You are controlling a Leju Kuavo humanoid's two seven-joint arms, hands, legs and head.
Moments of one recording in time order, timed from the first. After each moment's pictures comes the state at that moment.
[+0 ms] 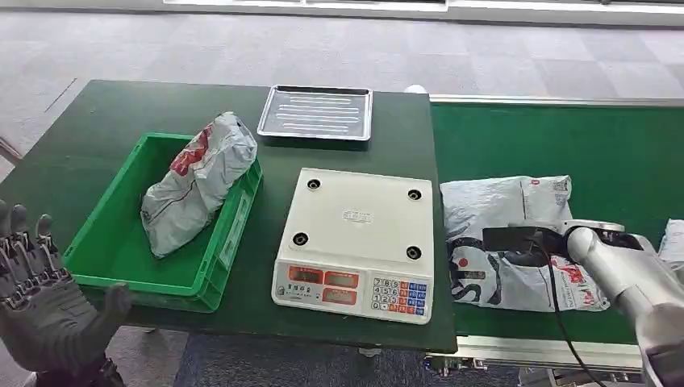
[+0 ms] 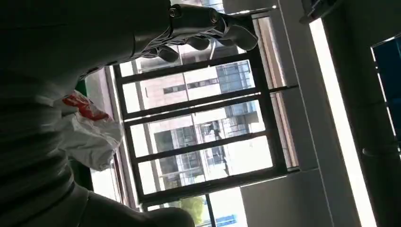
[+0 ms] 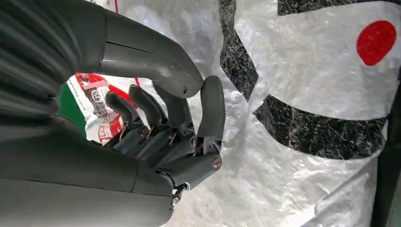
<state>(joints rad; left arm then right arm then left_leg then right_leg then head) 0.23 -0.19 0.01 -2.05 -0.11 0.05 -0.70 -0.81 -0.57 0.73 -0.52 0.75 0.62 -0.48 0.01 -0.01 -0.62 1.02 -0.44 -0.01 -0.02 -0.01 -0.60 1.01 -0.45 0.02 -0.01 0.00</state>
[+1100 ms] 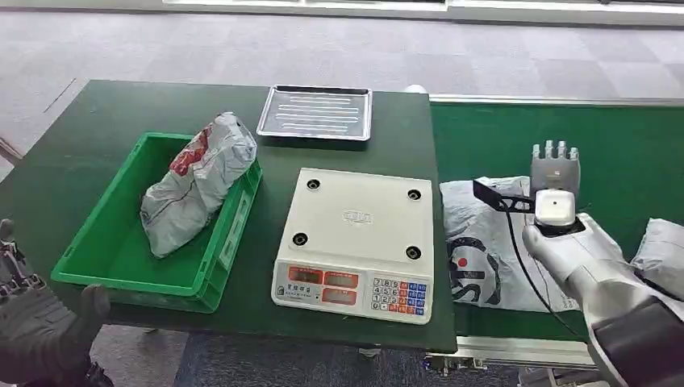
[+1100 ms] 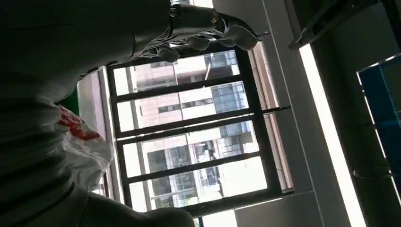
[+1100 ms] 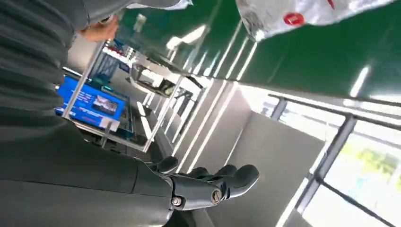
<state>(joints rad) 0.24 -0.19 0.00 -2.11 -0.11 0.14 -0.70 -0.90 -0.37 0.78 -0.33 1.23 -0.25 0.32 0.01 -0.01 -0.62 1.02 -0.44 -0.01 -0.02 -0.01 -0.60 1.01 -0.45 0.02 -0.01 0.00</state>
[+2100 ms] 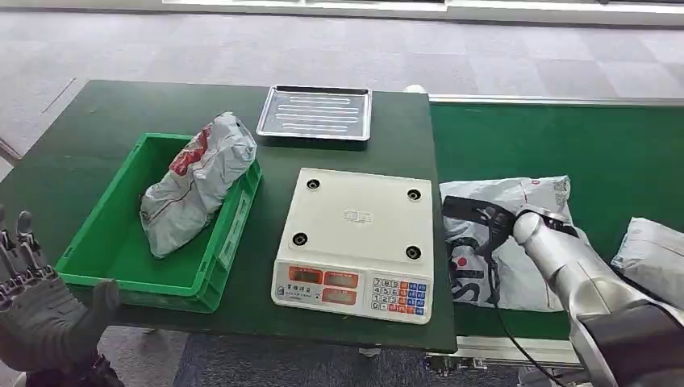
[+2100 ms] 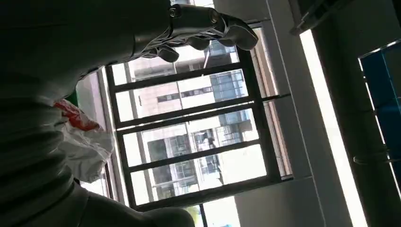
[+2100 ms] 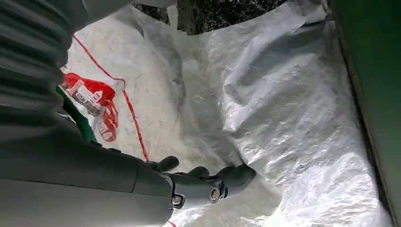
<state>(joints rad) 0.21 -0.15 -0.01 -2.07 -0.10 0.11 -0.70 -0.88 -0.28 0.47 -0.29 0.87 0.42 -0.09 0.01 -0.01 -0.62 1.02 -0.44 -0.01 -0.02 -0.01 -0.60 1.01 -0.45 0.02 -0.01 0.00</state>
